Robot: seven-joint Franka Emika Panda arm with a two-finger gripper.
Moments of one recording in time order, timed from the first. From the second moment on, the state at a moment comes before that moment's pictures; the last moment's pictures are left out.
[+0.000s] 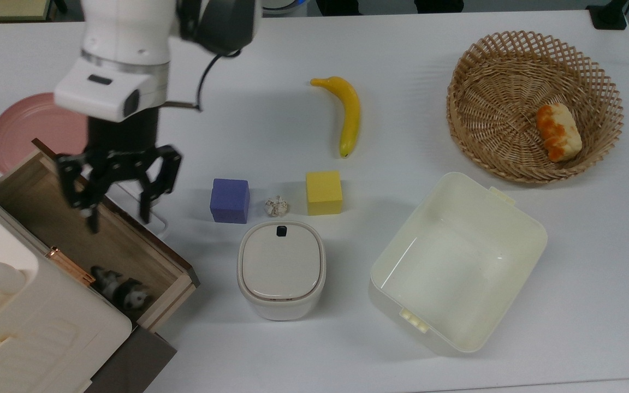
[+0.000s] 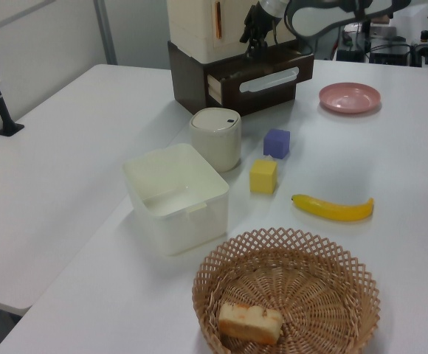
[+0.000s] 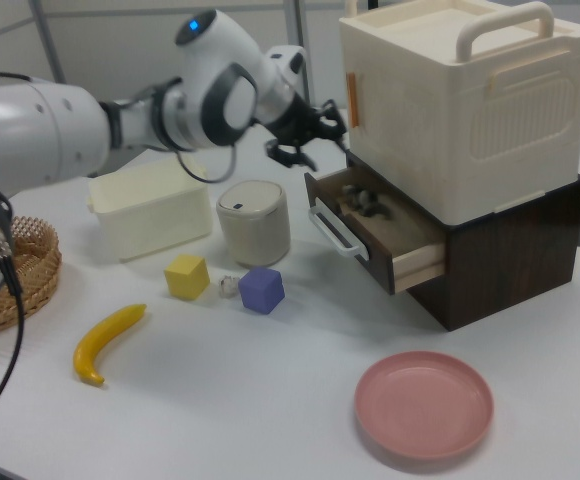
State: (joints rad) arm -0.08 0.45 -0.04 -1.38 -0.21 2.44 -0.59
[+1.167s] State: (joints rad) arm 0.07 0.13 -0.01 -1.54 -0.10 1.75 0.02
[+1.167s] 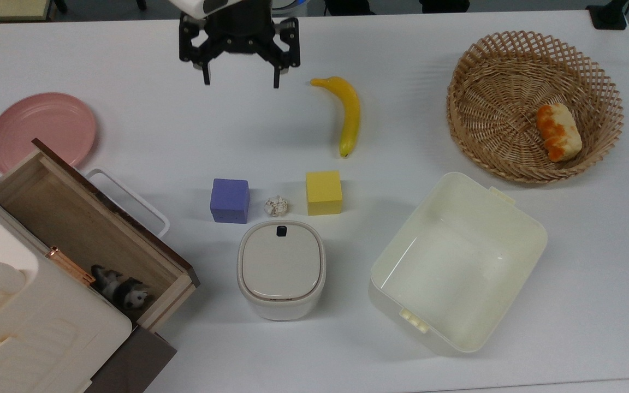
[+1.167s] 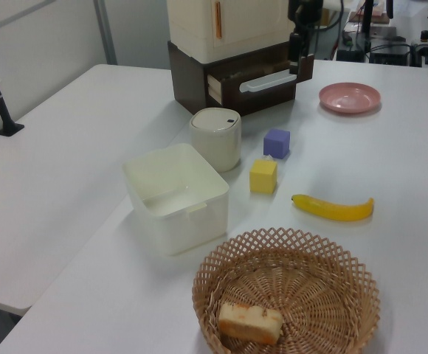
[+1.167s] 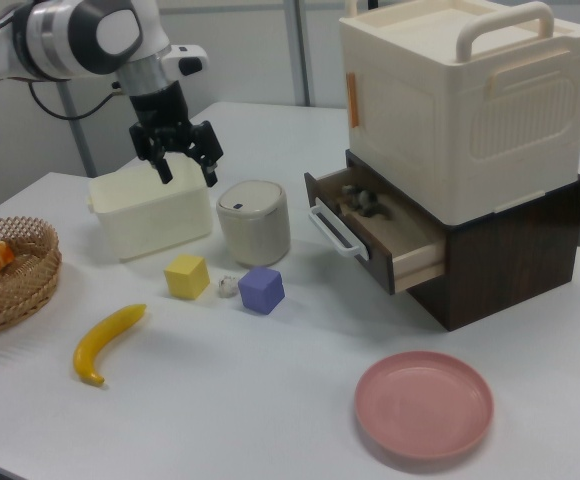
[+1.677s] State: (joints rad) arm 0.06 0.03 -0.02 -1.59 -0.04 1.63 0.03
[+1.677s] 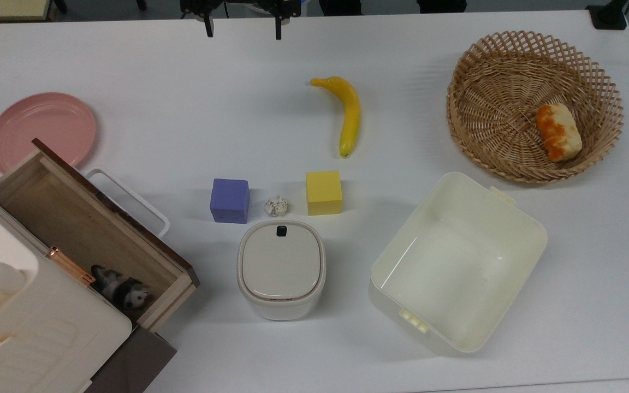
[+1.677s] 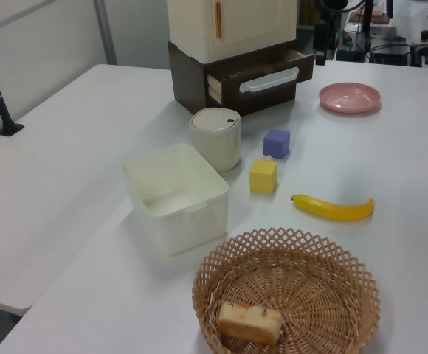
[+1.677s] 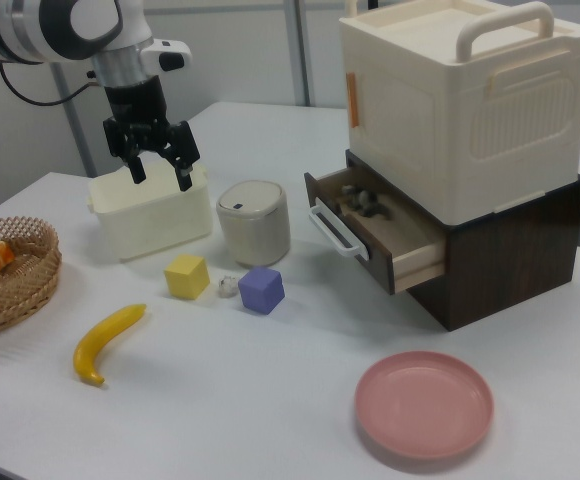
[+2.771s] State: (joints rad) arm 0.06 0.03 -0.02 -1.59 -0.04 1.63 0.03
